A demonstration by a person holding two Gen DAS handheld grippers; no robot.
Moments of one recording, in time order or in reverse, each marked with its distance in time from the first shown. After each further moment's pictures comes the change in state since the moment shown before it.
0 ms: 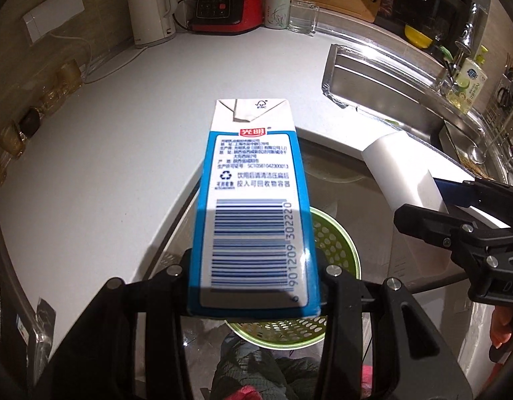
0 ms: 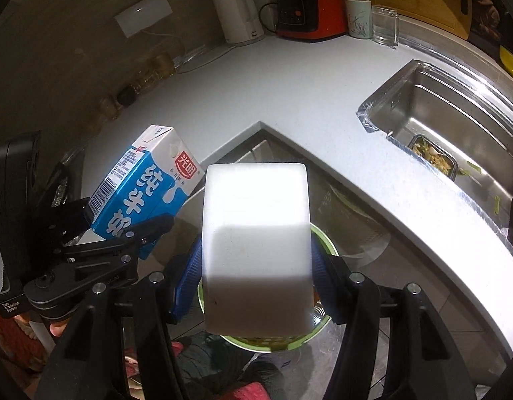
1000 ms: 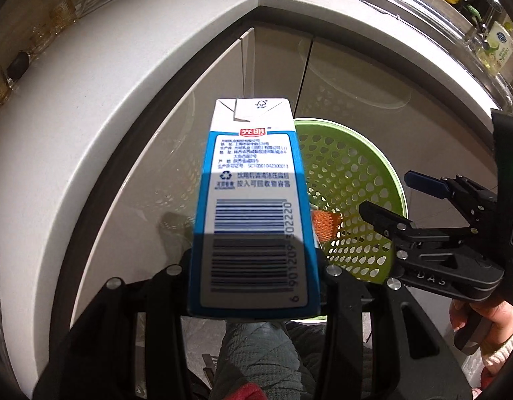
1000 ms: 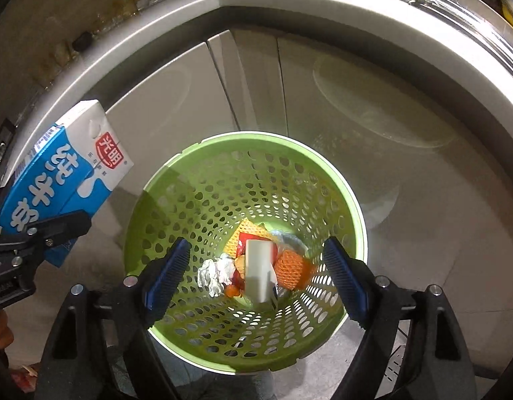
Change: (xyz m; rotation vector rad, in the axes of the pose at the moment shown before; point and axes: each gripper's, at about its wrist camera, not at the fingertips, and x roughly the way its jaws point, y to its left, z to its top) left arm 0.095 0.008 -0.059 -0.019 0.202 0.046; right arm 0.143 -0.033 -0.080 0.017 0.103 -0.099
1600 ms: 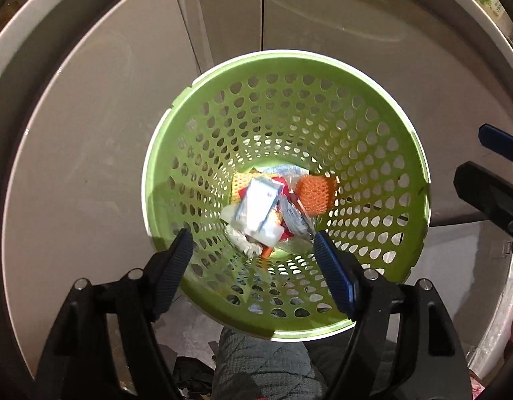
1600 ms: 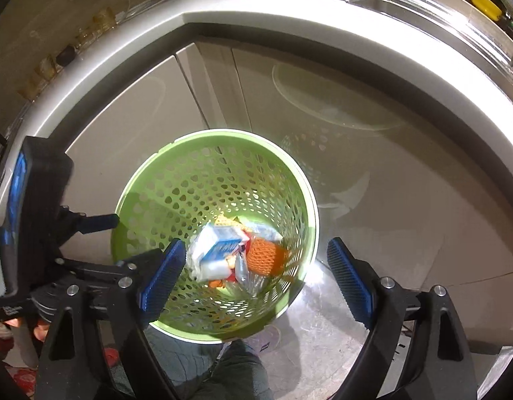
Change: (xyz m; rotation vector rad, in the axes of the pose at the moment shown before) left arm 0.080 -0.039 -0.023 0.109 0.151 -0.022; right arm -0.028 -0.020 -0.020 0.067 -0.007 -0.076
